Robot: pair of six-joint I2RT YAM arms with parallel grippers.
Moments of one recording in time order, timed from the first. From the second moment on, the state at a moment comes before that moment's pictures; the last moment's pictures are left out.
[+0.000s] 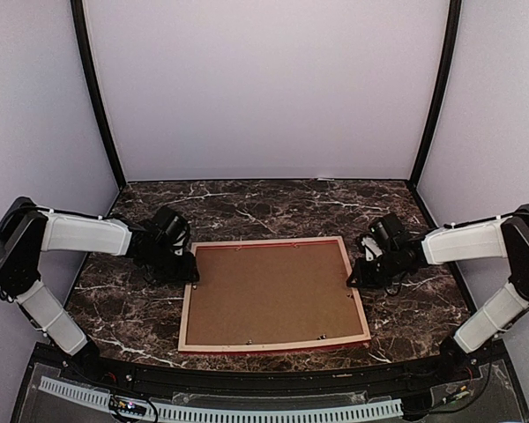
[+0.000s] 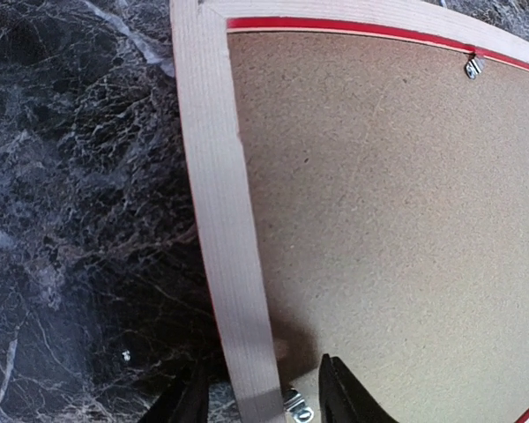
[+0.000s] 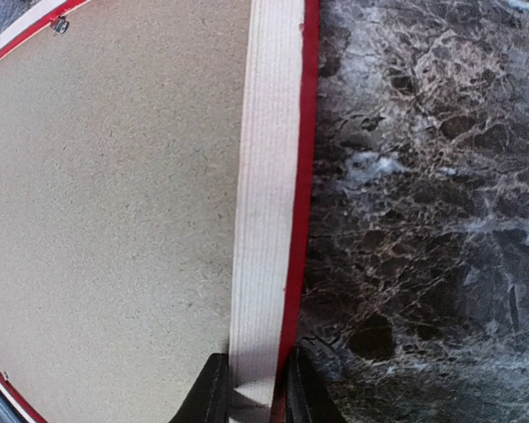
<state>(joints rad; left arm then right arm) -0.56 1.60 0.85 -0.40 0.04 -0.54 0.50 1.49 0.67 -0.27 -0.21 0.45</state>
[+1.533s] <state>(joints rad) -0.66 1.56 0.86 -0.59 -0.10 -0.57 0.50 1.50 0.68 -0.26 -0.21 0.46</state>
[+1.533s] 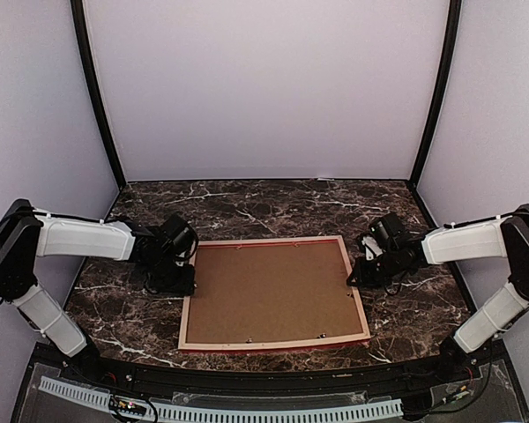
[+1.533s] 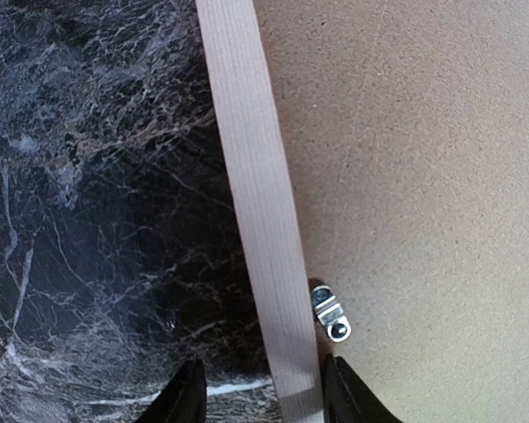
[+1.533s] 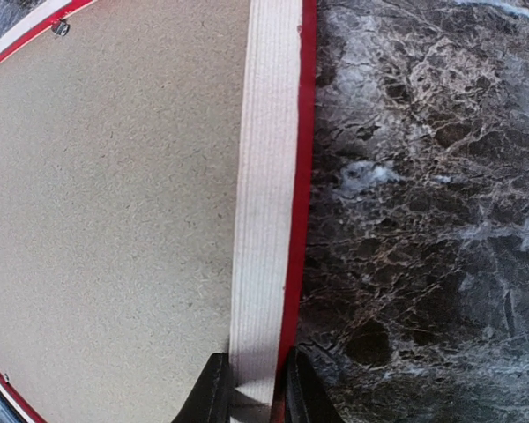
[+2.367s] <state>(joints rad) -0.67 1.66 0.93 -0.53 -0.28 -0.57 0.49 1.51 0.68 -0.23 -0.20 0.45</state>
